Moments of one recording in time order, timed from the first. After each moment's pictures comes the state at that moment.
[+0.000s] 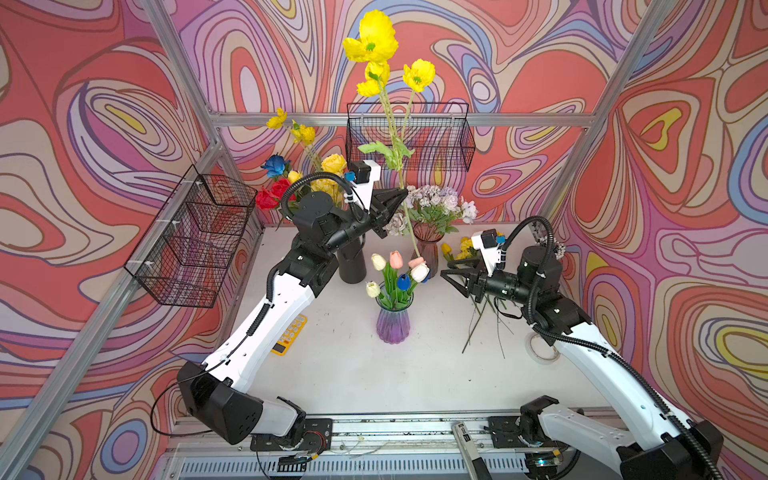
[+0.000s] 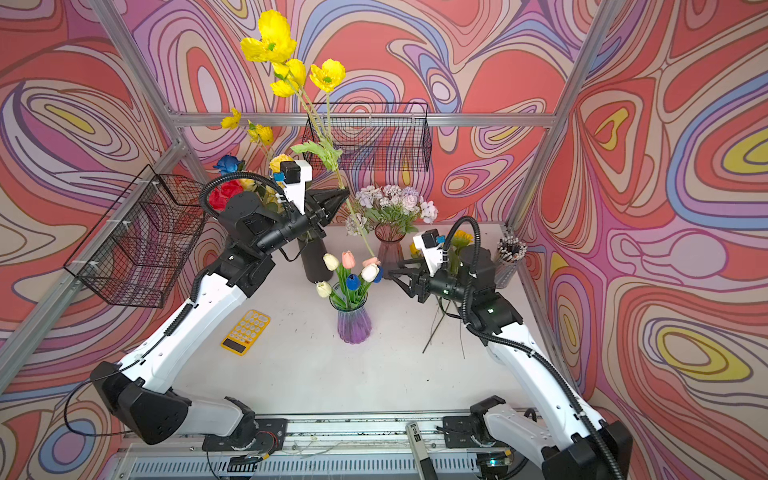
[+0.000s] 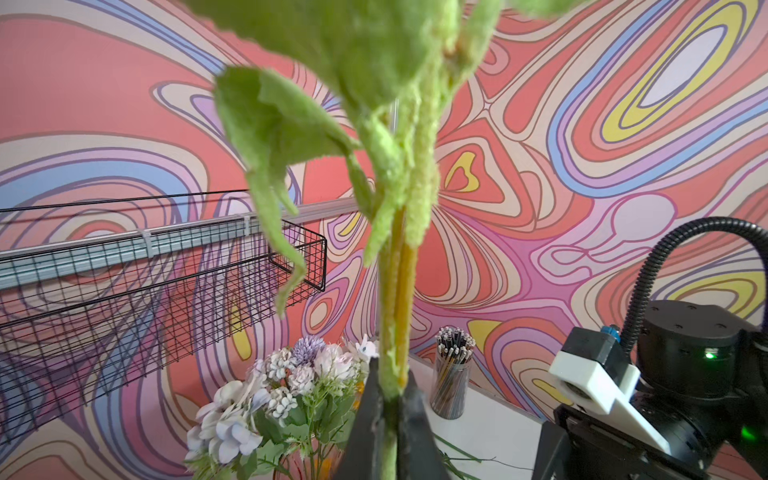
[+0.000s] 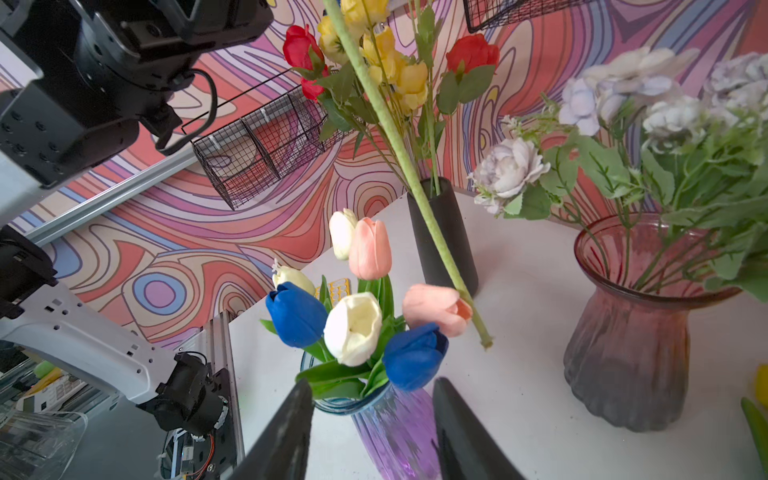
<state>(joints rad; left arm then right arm) -0.49 1.43 1.51 0.16 0.48 -0.18 0.35 1.07 0.98 -0.10 -0.72 0.18</state>
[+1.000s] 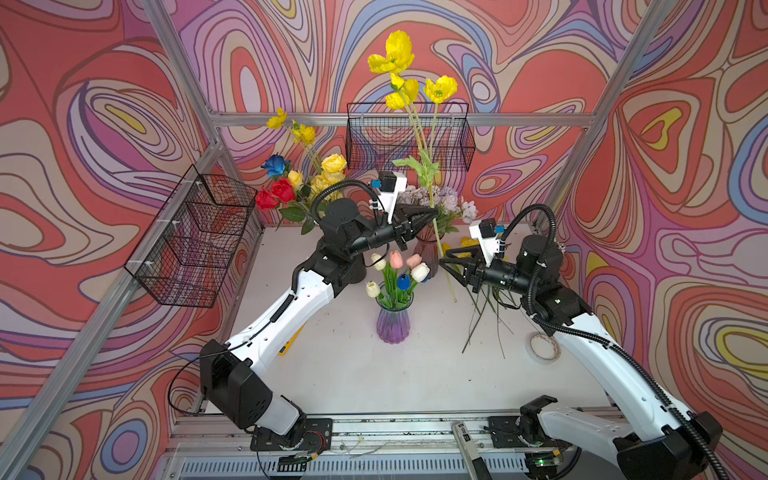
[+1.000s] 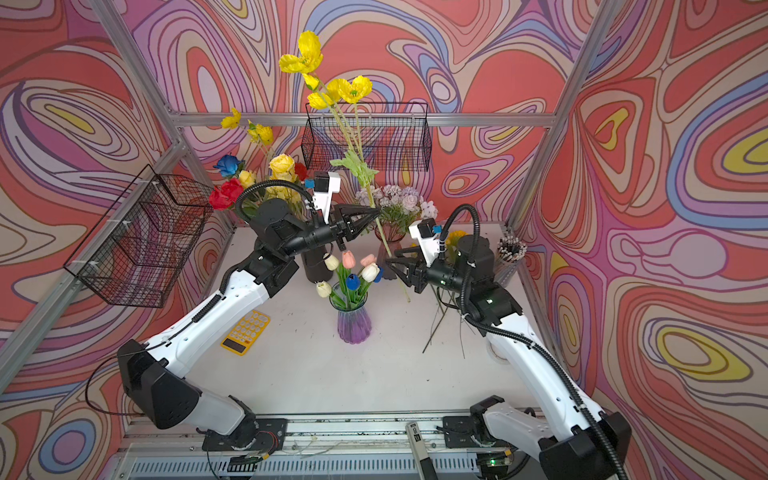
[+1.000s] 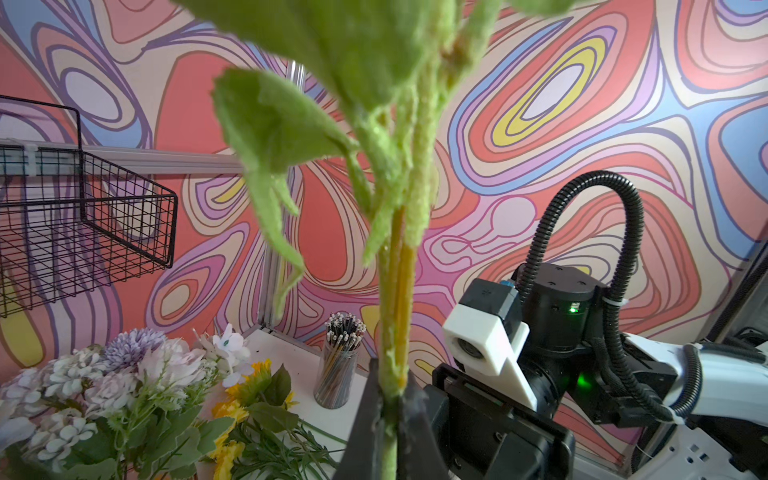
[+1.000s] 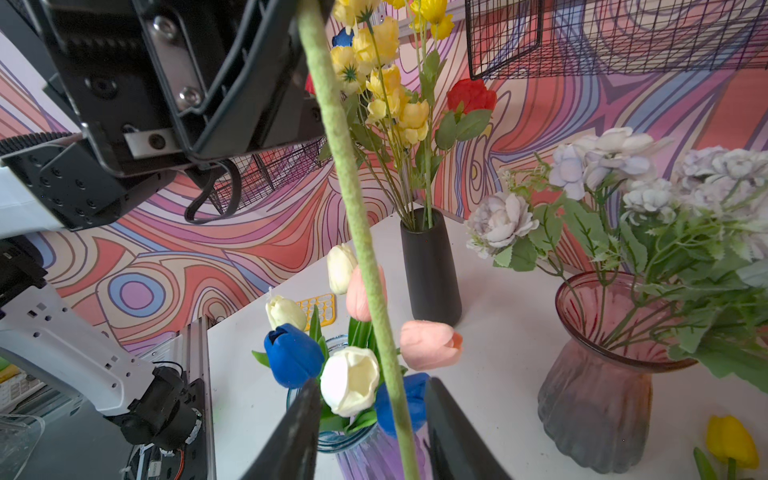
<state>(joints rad) -0.58 1.51 1.48 0.26 0.68 -0.41 0.36 1.11 1.09 -0.15 -0.68 0.10</state>
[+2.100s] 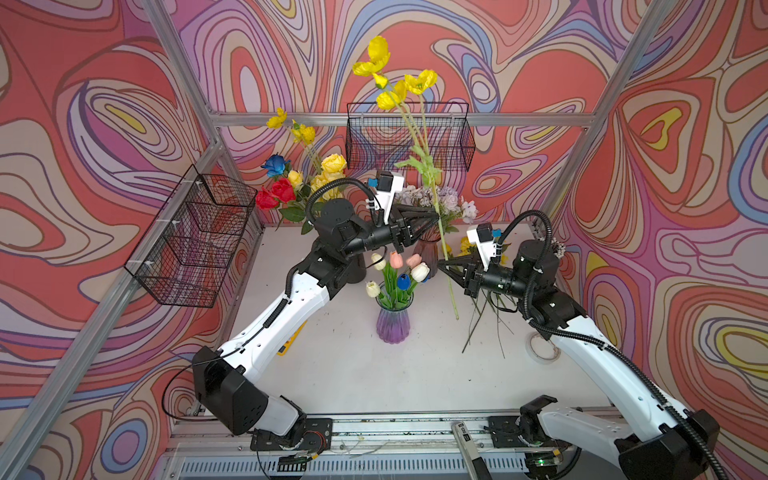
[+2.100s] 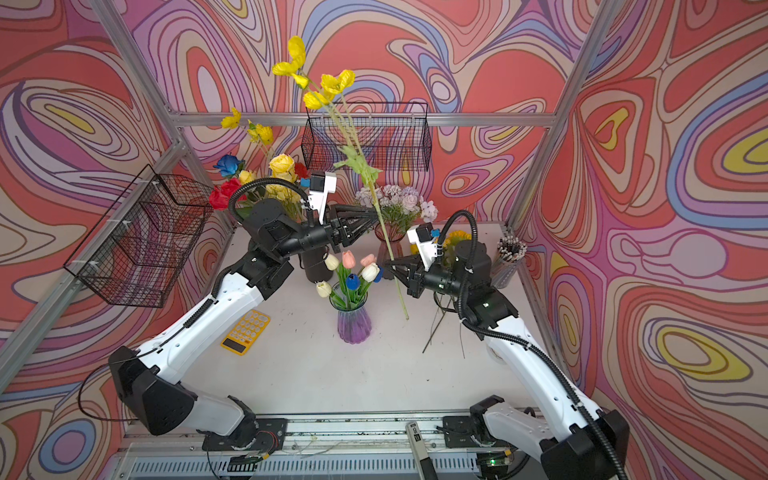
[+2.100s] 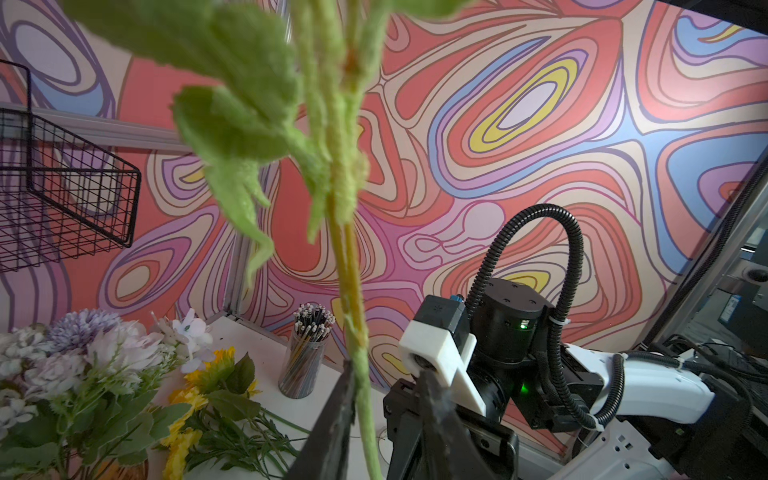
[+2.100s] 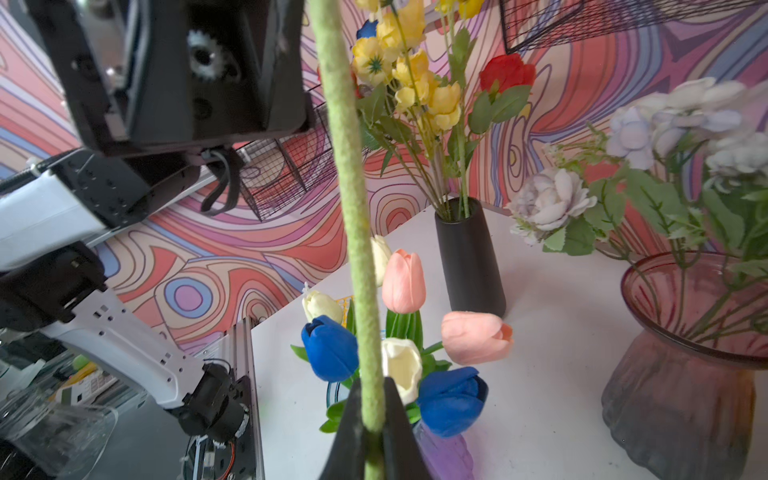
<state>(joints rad) -0.58 1.45 1.47 0.20 0.70 -0.47 0.37 1.09 1.03 -0.06 -0.71 0.24</state>
